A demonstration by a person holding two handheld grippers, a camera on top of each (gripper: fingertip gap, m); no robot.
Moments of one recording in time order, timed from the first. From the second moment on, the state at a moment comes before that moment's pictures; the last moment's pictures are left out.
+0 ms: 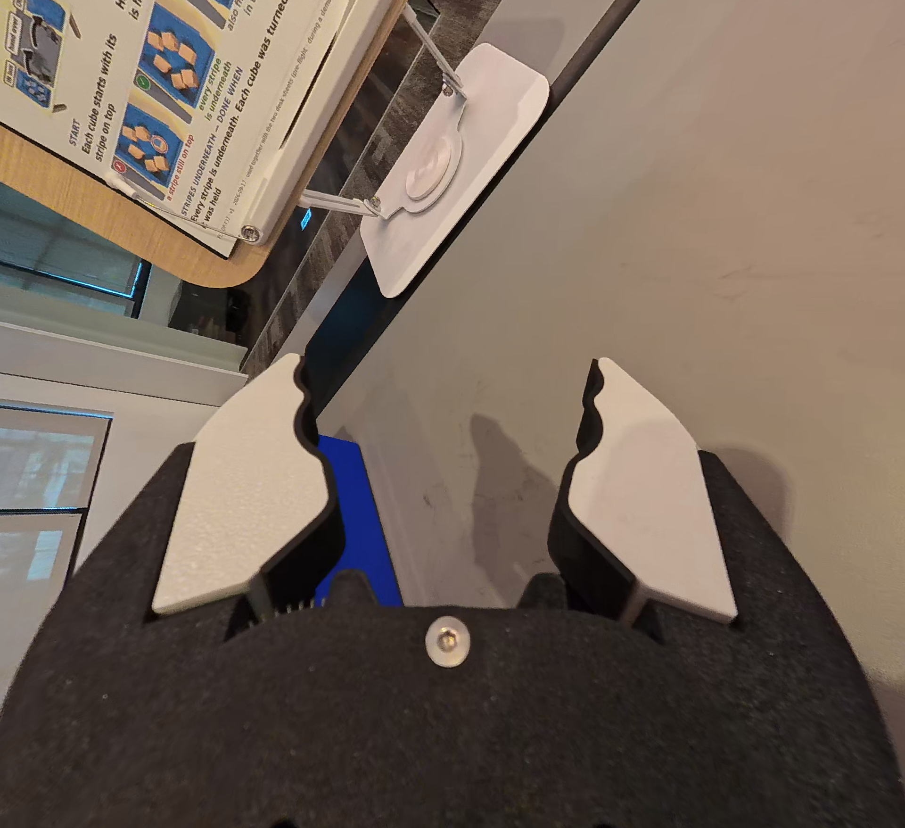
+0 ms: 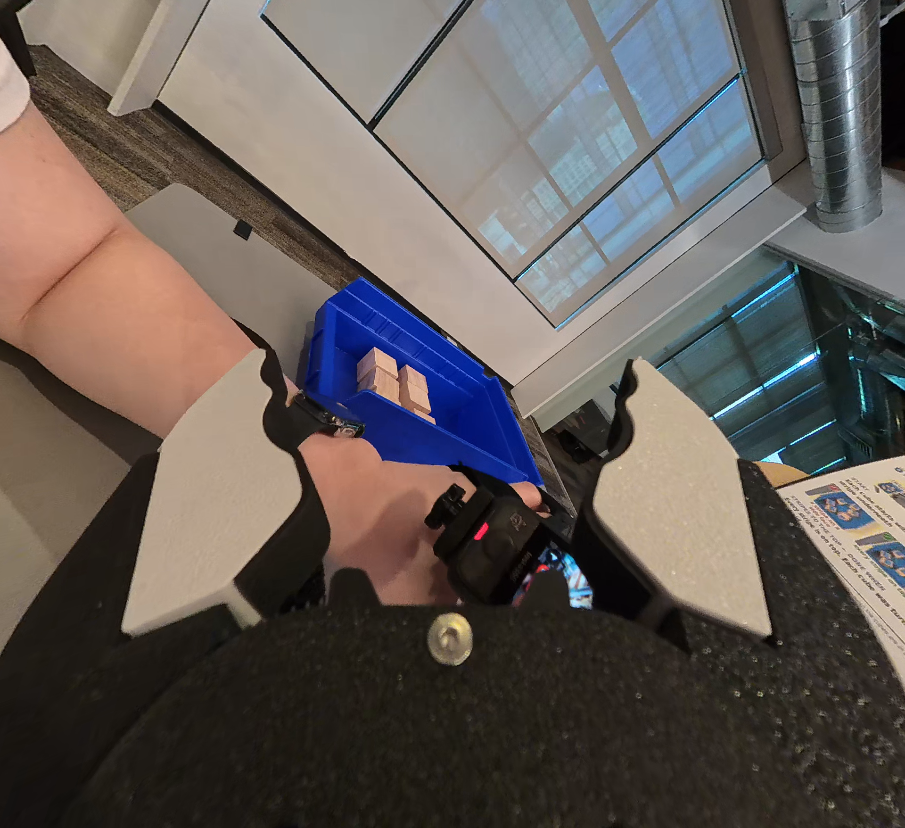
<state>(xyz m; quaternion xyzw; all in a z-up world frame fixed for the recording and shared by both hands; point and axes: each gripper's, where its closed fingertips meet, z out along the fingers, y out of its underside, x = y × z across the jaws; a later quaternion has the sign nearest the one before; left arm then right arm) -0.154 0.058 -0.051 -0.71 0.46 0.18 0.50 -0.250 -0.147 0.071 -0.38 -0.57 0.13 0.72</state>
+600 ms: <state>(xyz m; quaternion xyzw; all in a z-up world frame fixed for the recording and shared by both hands) -0.164 0.066 -0.047 -0.74 0.44 0.12 0.50 -0.214 -0.139 0.105 -0.40 -0.53 0.11 0.74</state>
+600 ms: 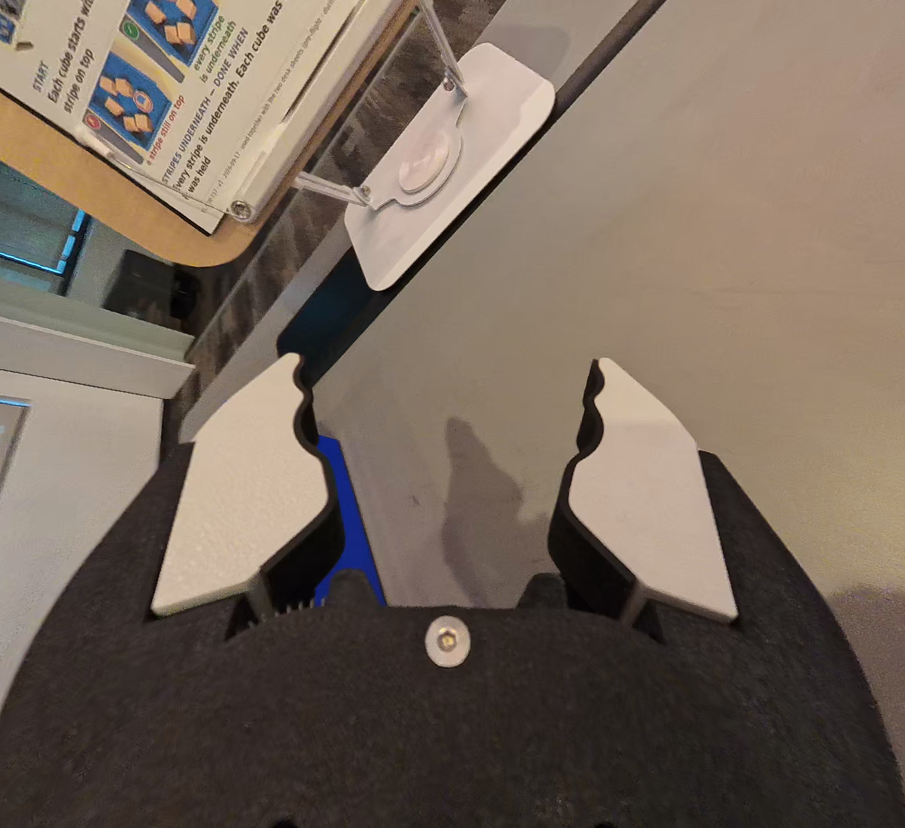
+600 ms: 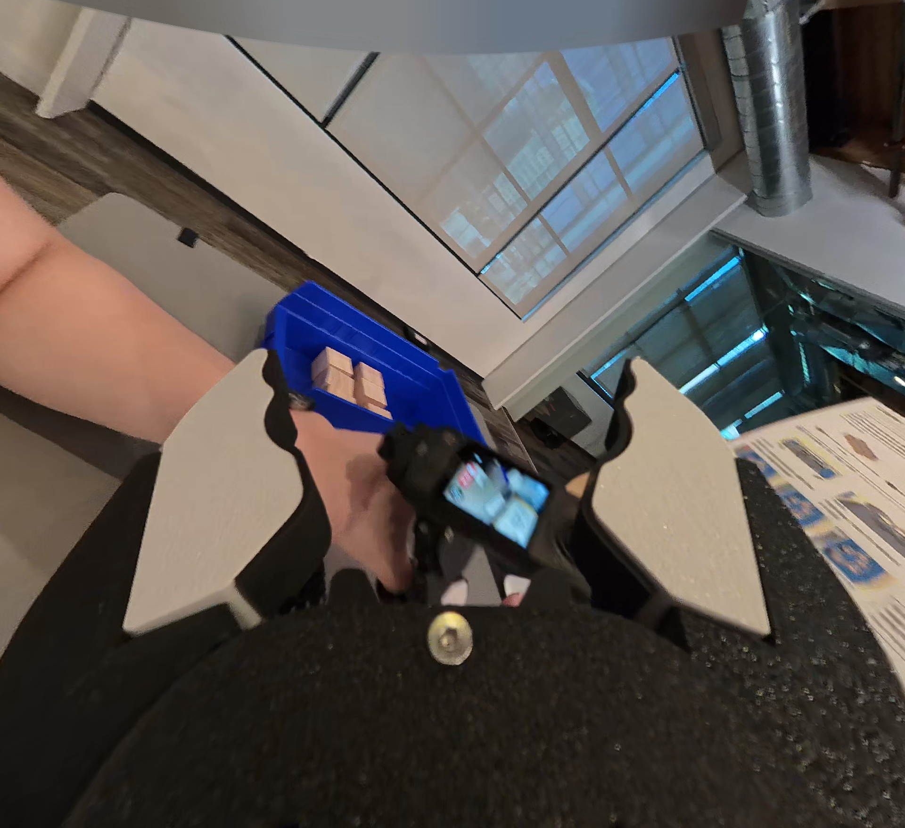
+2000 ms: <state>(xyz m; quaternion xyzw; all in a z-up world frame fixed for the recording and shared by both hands) -0.102 -0.226 0.146 -0.17 0.45 -0.38 0.79 -0.059 0.023 -0.050 -0.76 -0.37 -0.36 0.40</state>
